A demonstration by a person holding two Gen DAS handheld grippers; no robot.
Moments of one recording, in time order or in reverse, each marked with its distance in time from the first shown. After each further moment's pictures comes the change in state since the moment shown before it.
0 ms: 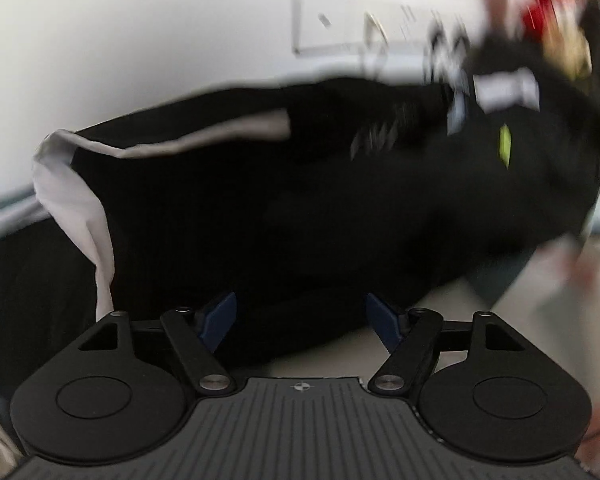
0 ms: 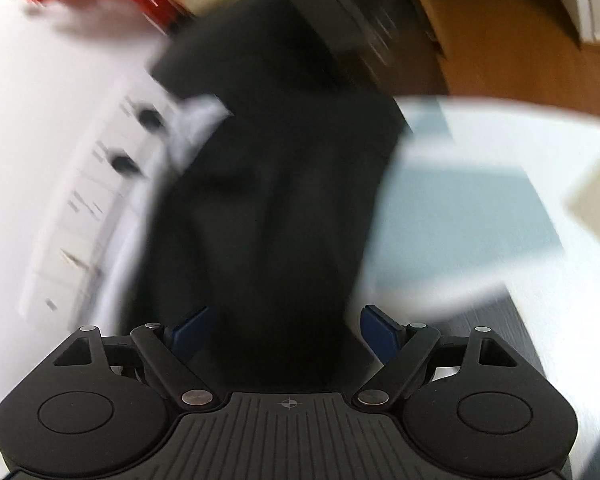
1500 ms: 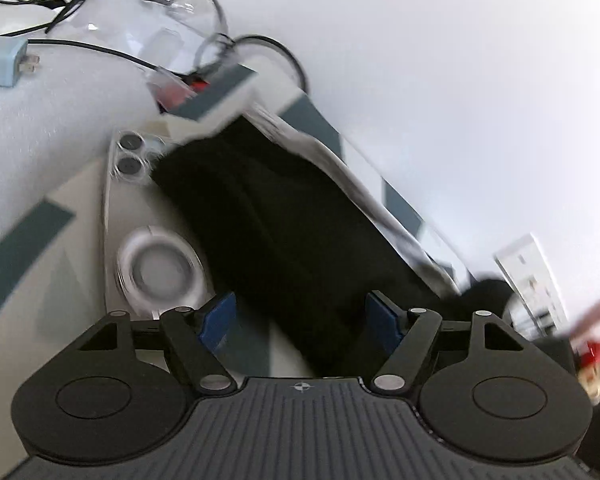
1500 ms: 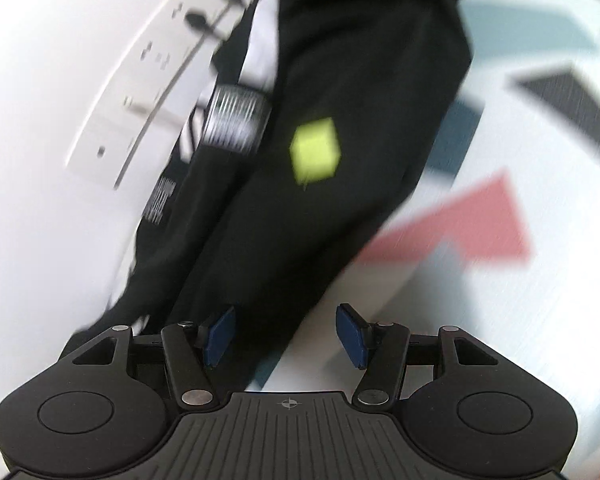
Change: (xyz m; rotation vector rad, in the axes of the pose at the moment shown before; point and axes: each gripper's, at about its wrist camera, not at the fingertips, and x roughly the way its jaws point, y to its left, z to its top) left arm -0.090 0.231 -0.152 -1.077 -0.245 0.011; right arm -0.022 0.029 -0.157 -0.089 0.212 0.100
